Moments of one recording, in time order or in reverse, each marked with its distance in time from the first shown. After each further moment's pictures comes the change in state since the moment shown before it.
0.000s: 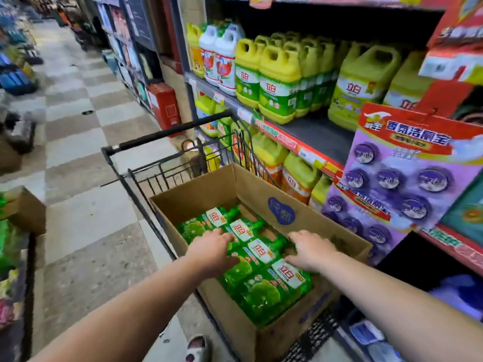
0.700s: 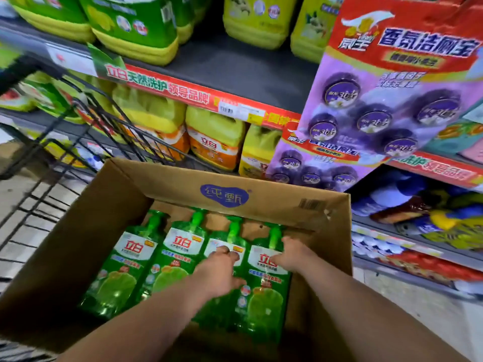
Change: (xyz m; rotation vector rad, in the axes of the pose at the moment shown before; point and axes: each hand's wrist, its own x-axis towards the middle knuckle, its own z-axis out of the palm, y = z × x) left_hand 0.193 0.015 0.081 0.017 -0.632 0.573; right_hand 0.101 0.016 0.094 0.698 -0.262 0.850
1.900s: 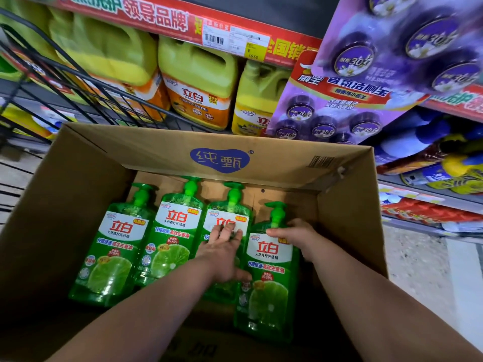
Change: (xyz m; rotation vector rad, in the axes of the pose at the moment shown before) left_hand 0.039 -0.035 0.042 0.139 -0.221 0.076; right_hand 0.029 0.014 0.055 0.963 -0.087 0.320
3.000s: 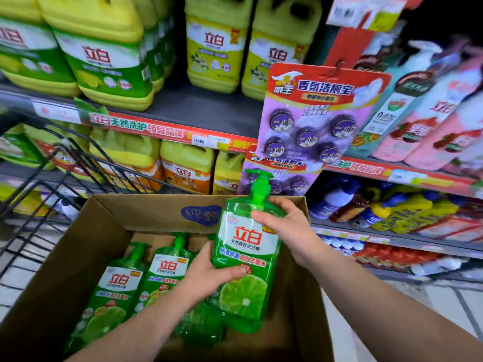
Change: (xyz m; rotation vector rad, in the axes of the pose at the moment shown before) left_hand -0.111 0.045 -0.052 -1.076 0.462 0.248; right_hand -0.188 -0.059 -0.042 0.342 0.060 -0.767
